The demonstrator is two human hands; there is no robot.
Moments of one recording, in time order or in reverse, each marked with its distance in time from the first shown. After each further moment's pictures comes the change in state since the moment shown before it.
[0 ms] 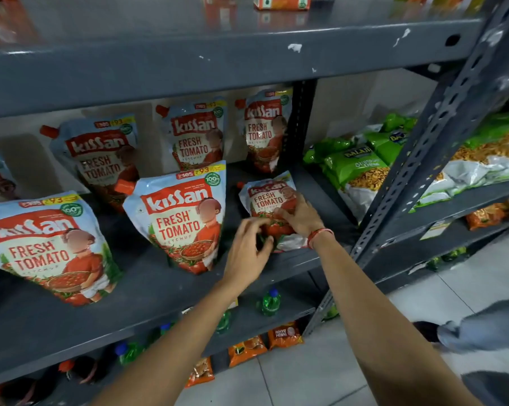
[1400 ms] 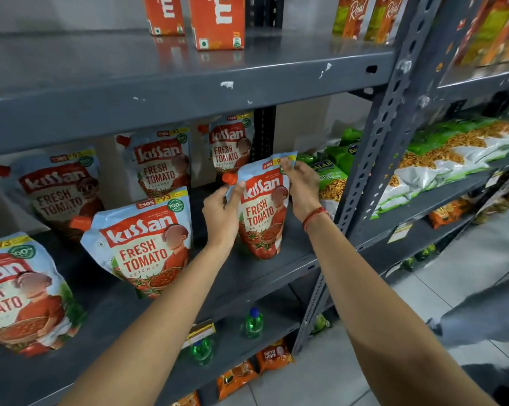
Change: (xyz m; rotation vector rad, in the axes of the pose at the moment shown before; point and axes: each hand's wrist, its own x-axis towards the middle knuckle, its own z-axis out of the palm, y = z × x) left_hand 0.078 0.068 -0.017 -0.600 0.270 -0.081; right_hand -0.004 -0.039 -0.087 1.096 0.366 -0.193
